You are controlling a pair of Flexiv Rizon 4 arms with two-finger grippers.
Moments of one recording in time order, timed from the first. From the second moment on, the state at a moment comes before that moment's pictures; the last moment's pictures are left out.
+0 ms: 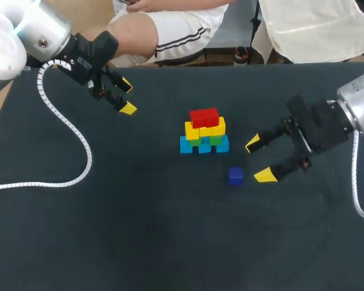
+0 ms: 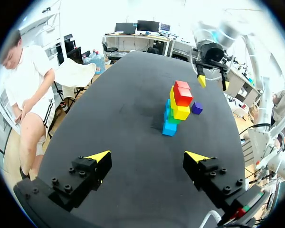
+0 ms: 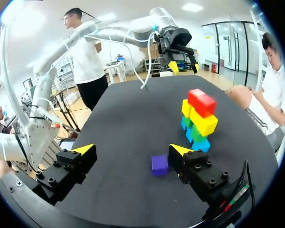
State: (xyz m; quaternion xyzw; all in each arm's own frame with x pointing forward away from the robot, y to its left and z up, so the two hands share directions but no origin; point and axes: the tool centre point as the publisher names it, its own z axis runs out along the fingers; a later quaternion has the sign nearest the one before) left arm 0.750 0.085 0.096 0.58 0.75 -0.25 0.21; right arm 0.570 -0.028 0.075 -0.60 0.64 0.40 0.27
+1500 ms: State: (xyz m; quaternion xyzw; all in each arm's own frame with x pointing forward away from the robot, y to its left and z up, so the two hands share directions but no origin) left arm 0.750 0.085 0.096 0.58 0.75 -0.25 0.21; right arm 0.578 -0.021 0.022 -0.59 0.64 0.42 0.26
